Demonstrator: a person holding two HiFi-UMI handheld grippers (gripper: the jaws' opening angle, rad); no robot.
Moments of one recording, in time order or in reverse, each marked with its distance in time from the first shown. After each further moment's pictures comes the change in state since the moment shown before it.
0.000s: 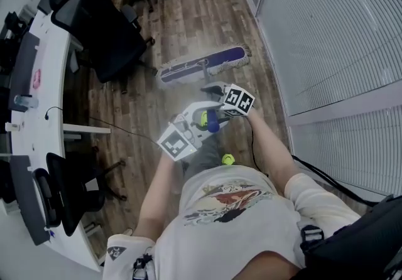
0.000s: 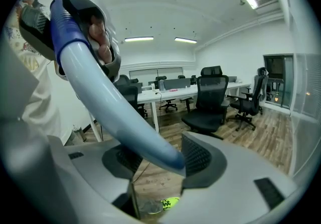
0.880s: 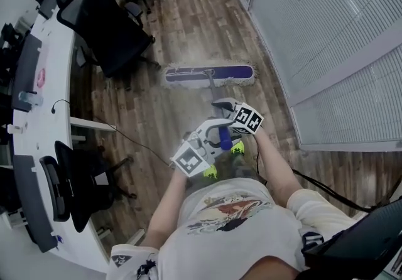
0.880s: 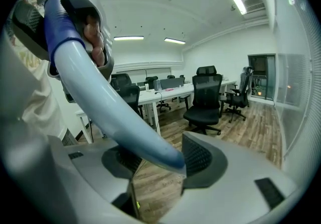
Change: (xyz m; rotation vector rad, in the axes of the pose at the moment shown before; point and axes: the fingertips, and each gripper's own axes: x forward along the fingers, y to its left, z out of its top) left arm -0.132 -0.202 0.046 -0.058 -0.040 -0.085; right arm 0.037 0.230 -0.008 0.104 -0.004 -0.162
